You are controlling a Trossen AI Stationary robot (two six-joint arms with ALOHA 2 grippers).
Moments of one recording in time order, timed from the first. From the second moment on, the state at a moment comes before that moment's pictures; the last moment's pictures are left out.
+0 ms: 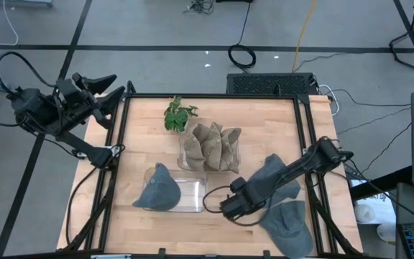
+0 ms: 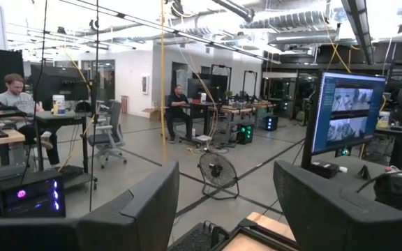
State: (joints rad) left arm -0.43 0.80 1.32 -0.14 -1.05 0.23; right arm 0.48 1.95 1.63 -1.30 -0.05 1.48
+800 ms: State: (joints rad) left arm -0.43 0.80 1.32 -0.20 -1.05 0.23; right arm 0.50 2.07 1.63 -1.42 0.08 1.41
